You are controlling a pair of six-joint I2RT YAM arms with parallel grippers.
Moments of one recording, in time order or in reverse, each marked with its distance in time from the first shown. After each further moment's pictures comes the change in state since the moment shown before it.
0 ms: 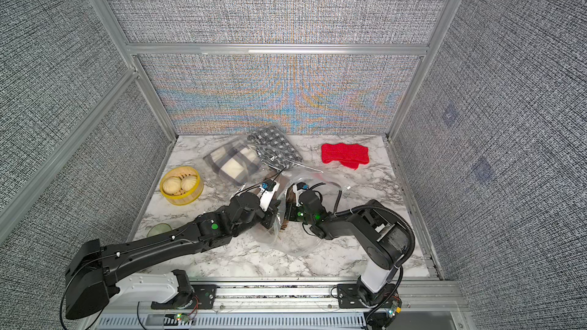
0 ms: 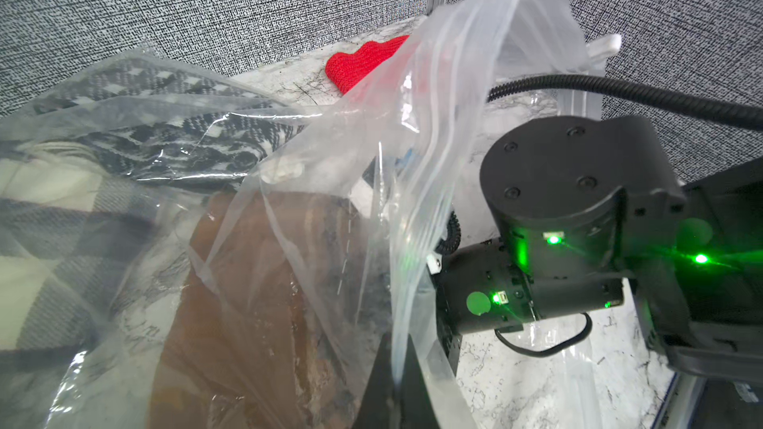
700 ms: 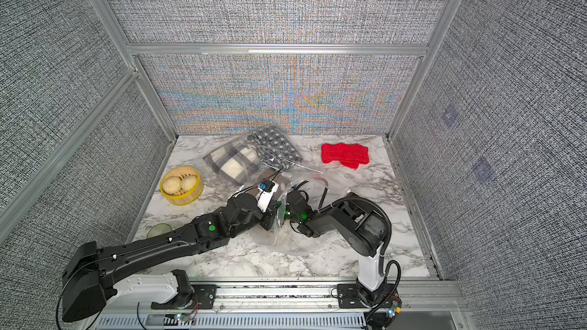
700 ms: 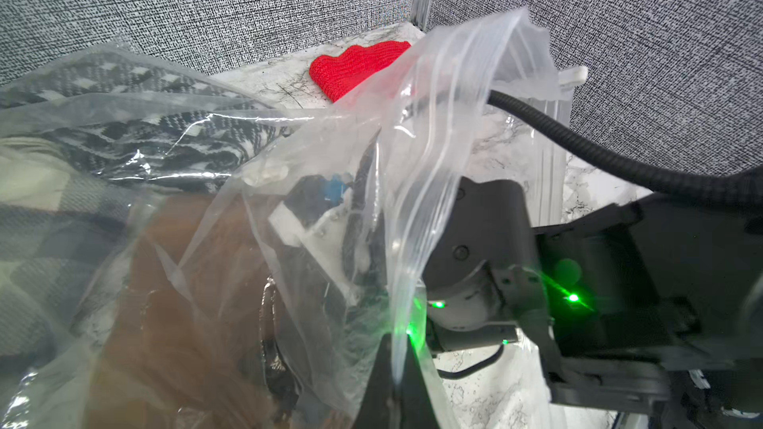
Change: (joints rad) left arm 0.000 -0.026 -0.021 0.019 0.042 -0.026; right arm 0.086 0.212 0.158 0.094 0.101 -0.010
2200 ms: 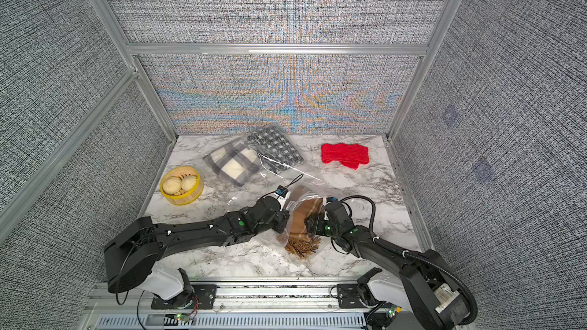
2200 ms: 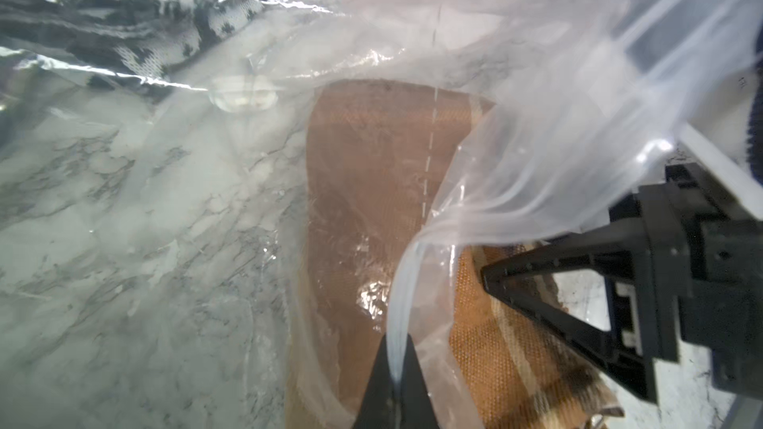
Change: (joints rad) left arm 0.000 0.338 0.033 0.060 0.001 -0.124; right arm -0.257 -0.724 -0.379 -0.648 0.035 -0.112
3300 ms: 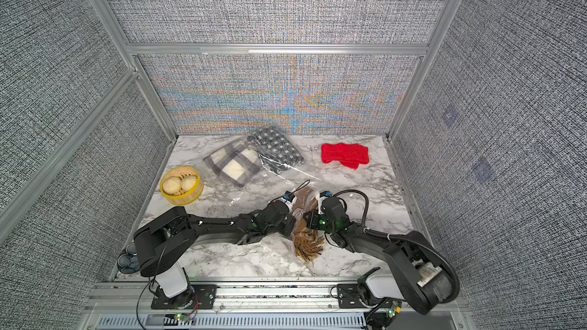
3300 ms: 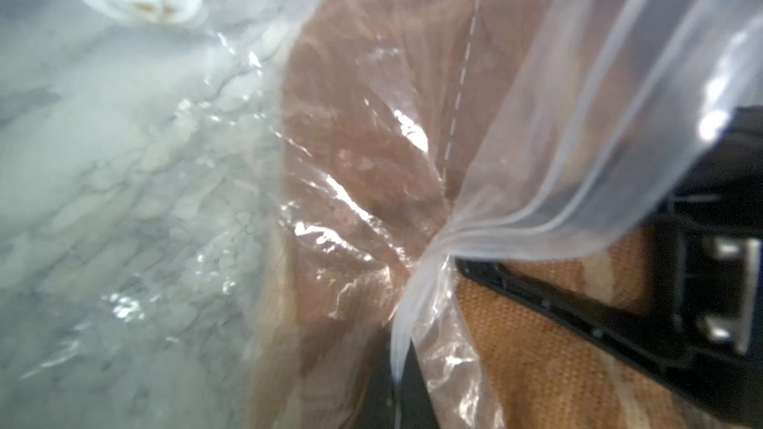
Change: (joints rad) left arm 0.003 0.195 0.034 0.122 0.045 -0.037; right arm -0.013 0.089 0.006 0.220 -0.119 0.009
